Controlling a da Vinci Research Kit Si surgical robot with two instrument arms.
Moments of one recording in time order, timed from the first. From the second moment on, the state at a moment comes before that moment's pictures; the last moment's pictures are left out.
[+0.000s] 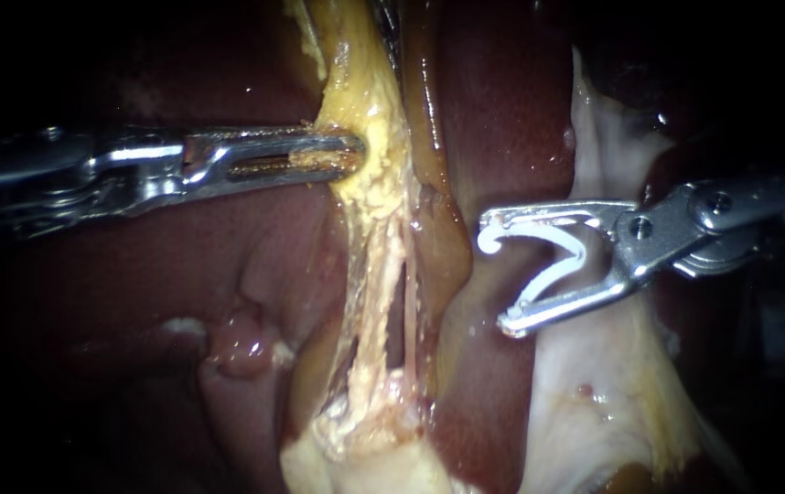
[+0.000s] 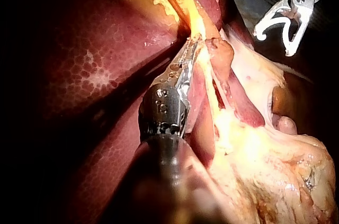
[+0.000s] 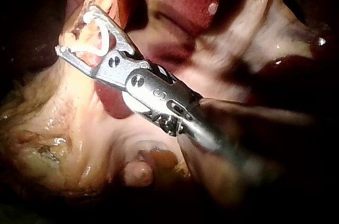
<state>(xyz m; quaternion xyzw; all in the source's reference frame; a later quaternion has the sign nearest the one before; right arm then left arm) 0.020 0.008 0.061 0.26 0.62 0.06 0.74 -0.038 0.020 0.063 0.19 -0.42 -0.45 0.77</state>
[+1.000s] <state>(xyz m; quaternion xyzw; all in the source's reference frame) 0.021 0.006 0.062 0.27 0.61 0.07 0.74 -0.035 0.023 0.054 0.16 -0.44 -0.45 0.76</state>
